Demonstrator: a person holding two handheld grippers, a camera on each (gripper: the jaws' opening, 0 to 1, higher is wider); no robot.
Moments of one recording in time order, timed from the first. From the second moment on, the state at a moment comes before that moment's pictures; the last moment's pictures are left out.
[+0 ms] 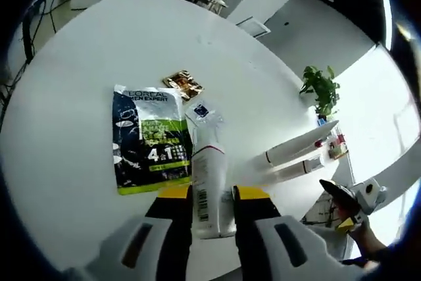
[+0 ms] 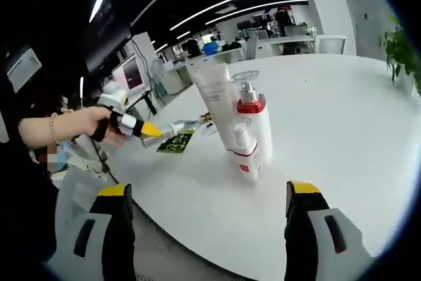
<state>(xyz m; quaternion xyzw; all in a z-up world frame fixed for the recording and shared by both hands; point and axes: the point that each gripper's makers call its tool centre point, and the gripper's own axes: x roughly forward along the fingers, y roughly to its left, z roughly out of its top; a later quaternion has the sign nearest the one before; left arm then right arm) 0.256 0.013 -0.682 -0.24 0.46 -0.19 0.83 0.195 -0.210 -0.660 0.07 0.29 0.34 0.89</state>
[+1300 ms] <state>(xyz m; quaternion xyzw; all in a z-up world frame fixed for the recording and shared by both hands) 0.188 -0.058 -0.542 -0.29 0.24 -0.41 0.83 0.186 -0.113 -0.553 0.25 0.19 0.47 0.83</state>
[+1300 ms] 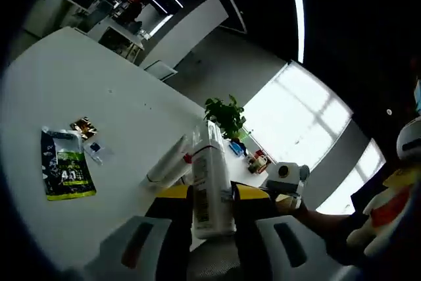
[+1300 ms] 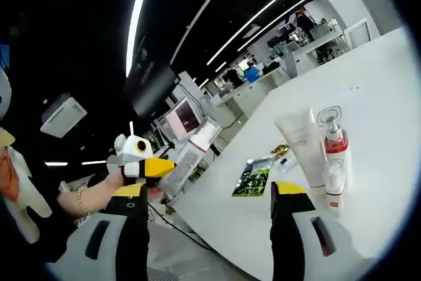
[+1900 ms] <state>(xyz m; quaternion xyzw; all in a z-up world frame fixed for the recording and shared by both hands) 0.178 -0.085 -0.500 -0.27 0.17 -0.49 0.82 0.200 -0.083 -0.493 0.42 0.15 0.50 0.75</state>
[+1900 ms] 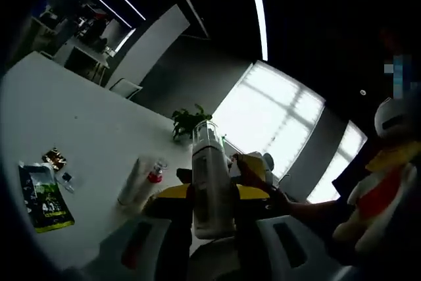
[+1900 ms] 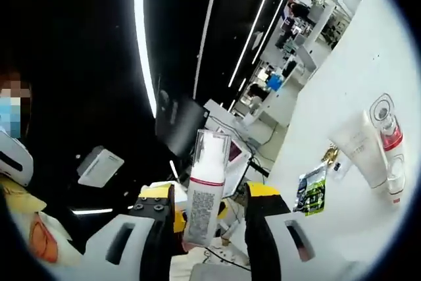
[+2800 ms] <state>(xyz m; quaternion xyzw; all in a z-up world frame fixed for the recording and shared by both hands) 0.207 -0.086 -0.516 -0.03 0.15 -0.35 0.92 0.222 -0.099 -0.507 0.28 0.16 0.35 0.88</state>
